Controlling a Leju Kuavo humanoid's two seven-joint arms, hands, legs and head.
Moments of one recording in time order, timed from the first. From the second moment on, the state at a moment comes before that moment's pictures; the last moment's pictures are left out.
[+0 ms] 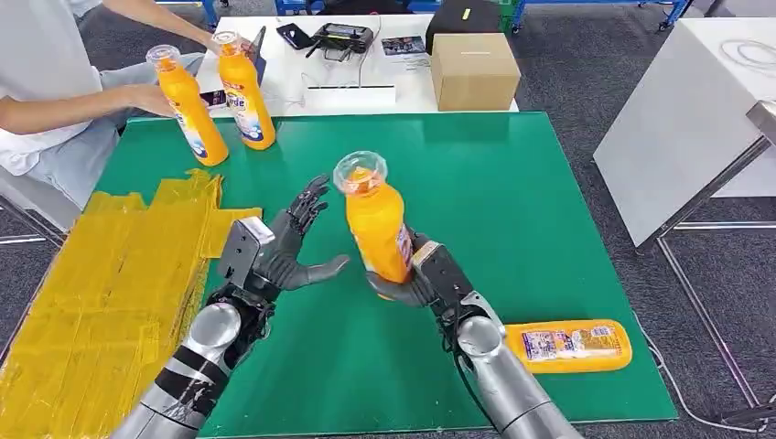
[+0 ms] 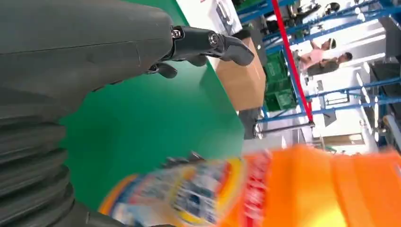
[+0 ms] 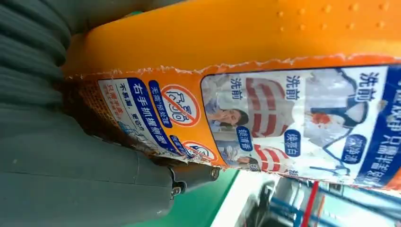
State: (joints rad) left arm -0.39 -0.08 -0.44 -1.27 0.05 -0.05 -0.33; right arm -0.35 0.09 0.42 -1.09 0.12 0.09 -0.33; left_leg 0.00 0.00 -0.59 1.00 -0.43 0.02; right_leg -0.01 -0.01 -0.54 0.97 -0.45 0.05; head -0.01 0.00
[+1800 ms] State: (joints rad) left arm -0.41 -0.10 -0.50 -1.23 0.13 -0.10 -0.34; right arm -0.38 0.11 0.55 -1.01 0.16 0.07 -0.35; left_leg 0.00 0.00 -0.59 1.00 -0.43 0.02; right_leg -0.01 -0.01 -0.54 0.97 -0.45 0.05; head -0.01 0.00
